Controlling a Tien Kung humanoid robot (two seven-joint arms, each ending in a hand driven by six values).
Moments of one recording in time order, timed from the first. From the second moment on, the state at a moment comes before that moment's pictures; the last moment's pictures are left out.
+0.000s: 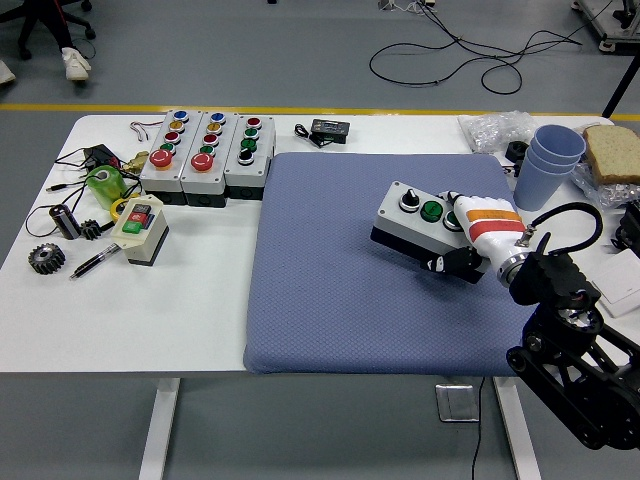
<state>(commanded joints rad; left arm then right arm) -0.04 0.00 -1.00 -0.18 1.50 0.22 0.14 0.48 -0.23 0.90 1.32 -2.20 -0.07 -0.28</state>
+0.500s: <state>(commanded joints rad) -0.04 0.00 -0.99 -0.18 1.49 0.22 0.14 0.55 -0.34 0.71 1.38 -2.13 0.00 -0.04</state>
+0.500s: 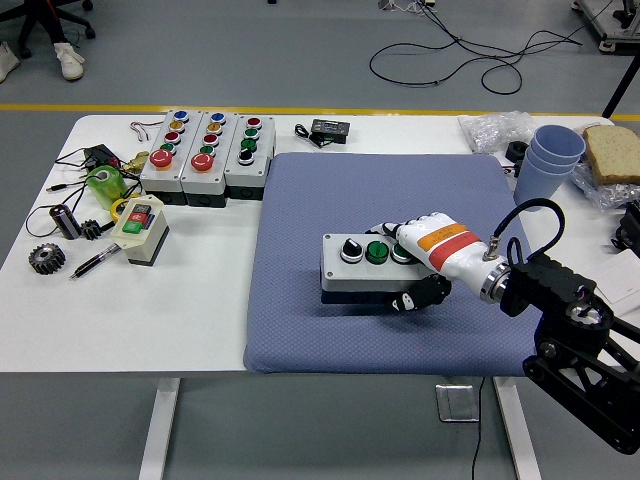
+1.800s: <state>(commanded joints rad) -0.03 0.00 -1.00 -0.18 1.52 0.21 0.14 0.50 -0.32 0.76 1.36 -2.22 0.11 -0.13</state>
